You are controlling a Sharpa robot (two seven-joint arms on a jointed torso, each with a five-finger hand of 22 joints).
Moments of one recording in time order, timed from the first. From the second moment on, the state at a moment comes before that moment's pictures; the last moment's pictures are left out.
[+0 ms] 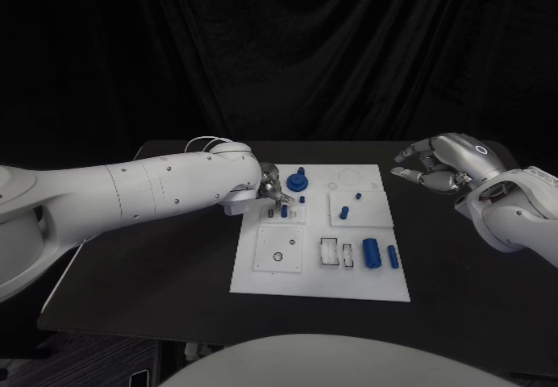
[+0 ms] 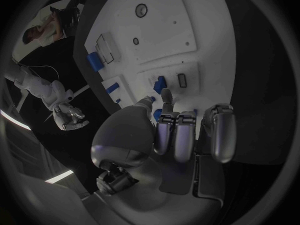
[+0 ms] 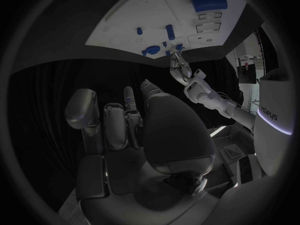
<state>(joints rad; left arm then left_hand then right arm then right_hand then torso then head) 1.29 -0.53 -0.21 1.24 -1.02 0.10 -0.52 1.11 0.10 0.02 0.27 0.18 0.95 0.04 0.34 1.20 1.46 -0.02 1.57 1.31 1.47 -0.07 1.57 1.31 0.03 1.44 0.05 1.42 1.31 1.30 -0.99 -0.25 1.52 -1.48 -0.67 0.03 1.38 -0.05 0.16 0.29 0.17 0.96 0.11 0.20 0.21 1.43 0.03 1.49 1.31 1.46 -0.04 1.32 1.31 0.09 1.40 0.07 1.04 1.31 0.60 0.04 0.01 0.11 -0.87</state>
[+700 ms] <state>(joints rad) 1.29 -0.52 -0.21 1.23 -1.02 0.13 -0.53 1.12 0.10 0.04 0.25 0.24 0.96 0.05 0.31 1.17 1.46 -0.02 1.57 1.31 1.47 -0.07 1.57 1.31 0.03 1.44 0.05 1.42 1.31 1.30 -0.99 -0.25 1.53 -1.48 -0.67 0.03 1.37 -0.04 0.16 0.29 0.18 0.96 0.11 0.20 0.21 1.43 0.03 1.49 1.31 1.46 -0.04 1.32 1.31 0.09 1.40 0.07 1.04 1.31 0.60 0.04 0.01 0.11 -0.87</state>
